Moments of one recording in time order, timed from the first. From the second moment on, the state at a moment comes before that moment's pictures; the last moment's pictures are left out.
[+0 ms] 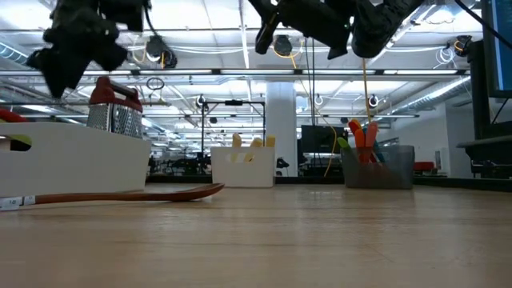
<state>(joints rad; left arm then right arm) 0.37 1.13 0.99 -1.46 0.30 -0.66 -0.23 1.69 0.99 1.08 -0.61 0.74</state>
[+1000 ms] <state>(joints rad) -0.06 1.34 1.22 -0.91 0.18 -0.52 -0.38 0.85 0.74 -0.05 -0.47 0.24</state>
